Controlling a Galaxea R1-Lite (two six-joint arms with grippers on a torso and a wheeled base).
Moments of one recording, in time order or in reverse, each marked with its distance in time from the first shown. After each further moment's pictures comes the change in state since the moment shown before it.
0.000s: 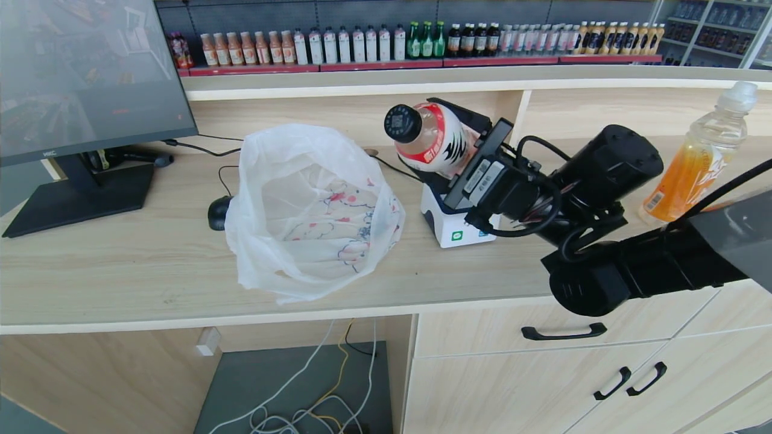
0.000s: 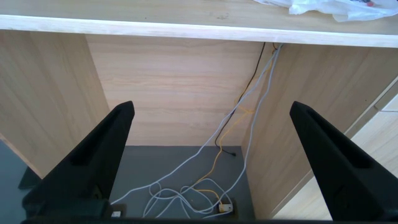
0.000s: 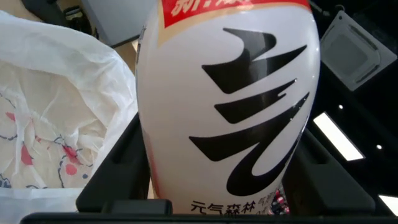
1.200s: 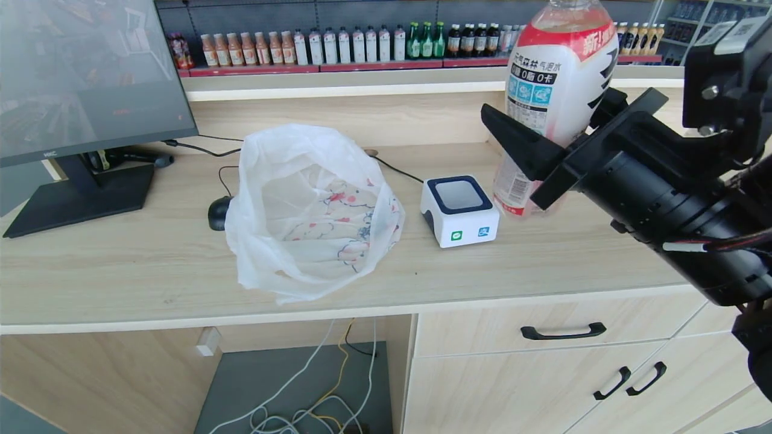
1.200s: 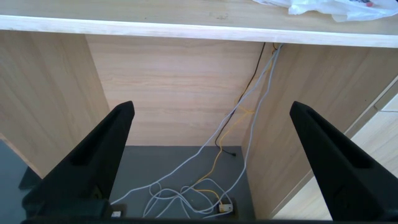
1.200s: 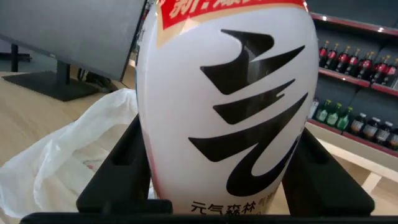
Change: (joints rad) left arm 0.000 0.000 0.000 0.000 0.000 0.000; right arm 0.111 -0.467 0.421 0.127 -0.455 0.637
